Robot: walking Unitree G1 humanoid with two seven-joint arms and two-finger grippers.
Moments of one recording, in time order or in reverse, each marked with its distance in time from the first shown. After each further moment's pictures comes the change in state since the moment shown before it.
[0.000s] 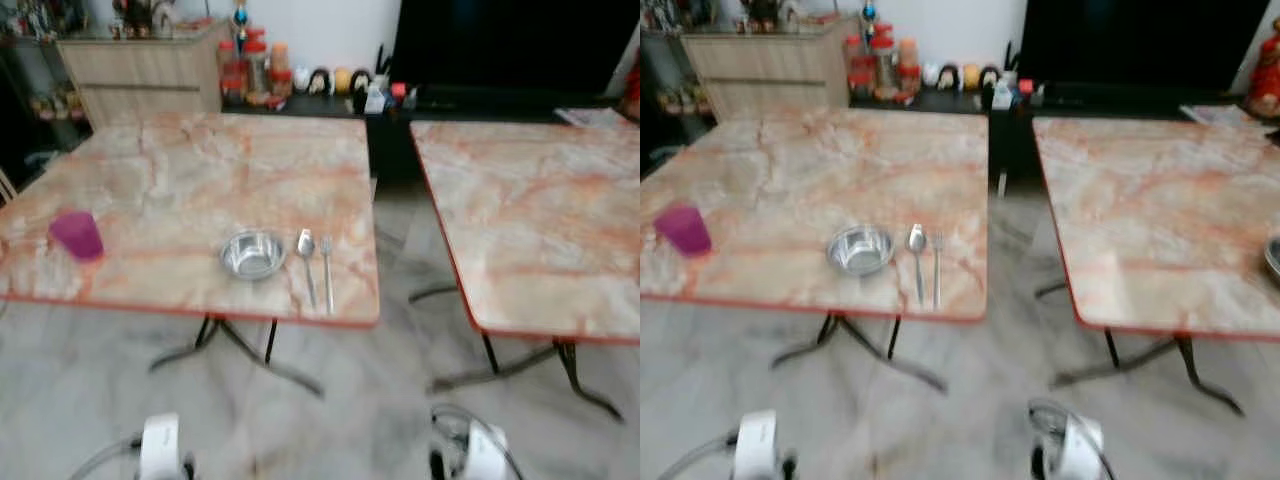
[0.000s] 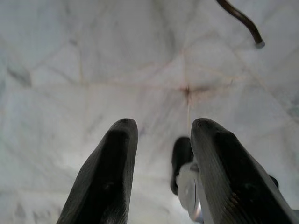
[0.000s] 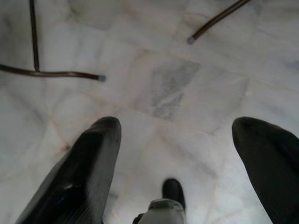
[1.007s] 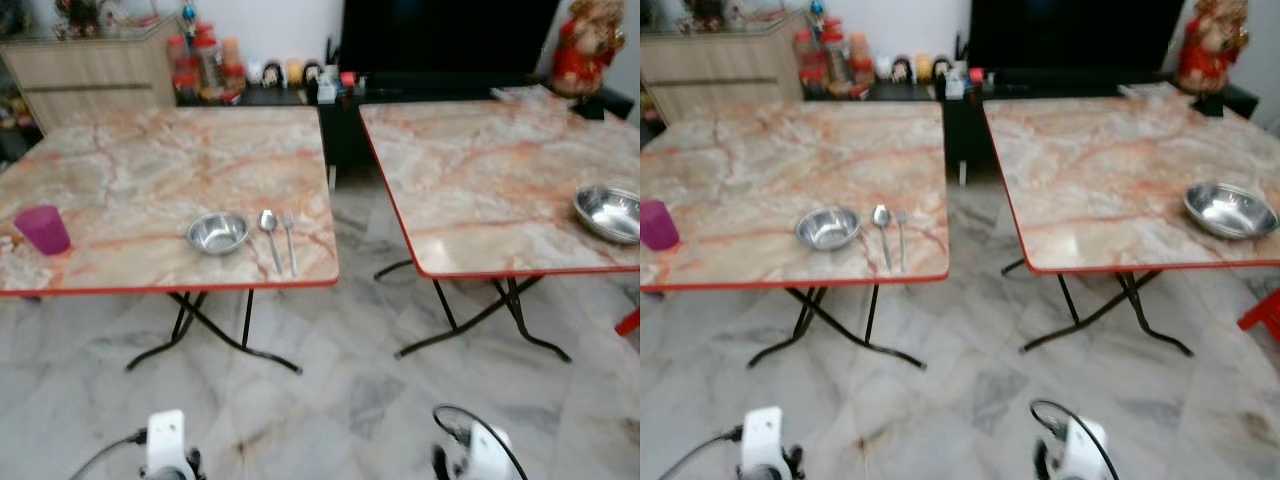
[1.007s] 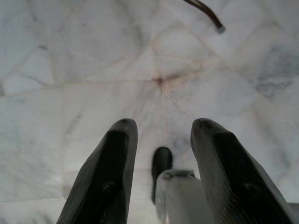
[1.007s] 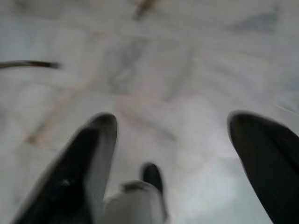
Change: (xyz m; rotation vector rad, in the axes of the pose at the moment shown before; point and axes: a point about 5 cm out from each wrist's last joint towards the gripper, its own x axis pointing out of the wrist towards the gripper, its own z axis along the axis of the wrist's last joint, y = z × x) left arm 0.001 -0.023 0.005 -0.017 -0.019 -0.052; right arm -0.003 -0.026 -0.002 -0.009 0.016 -0.069
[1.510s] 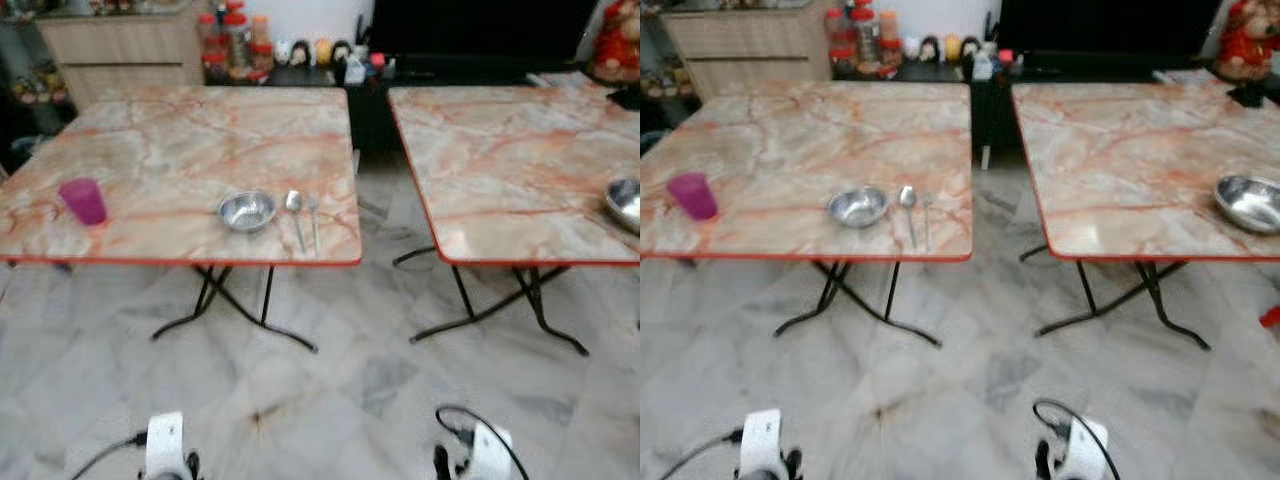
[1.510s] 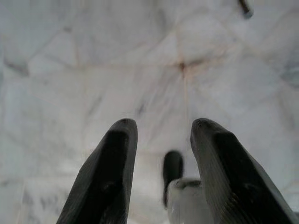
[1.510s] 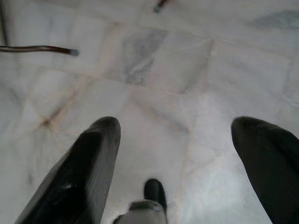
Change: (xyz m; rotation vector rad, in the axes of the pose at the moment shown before) left arm 0.001 0.006 0.008 0.014 -0.028 0.011; right arm 0.001 0.010 0.003 0.007 -0.017 0.023
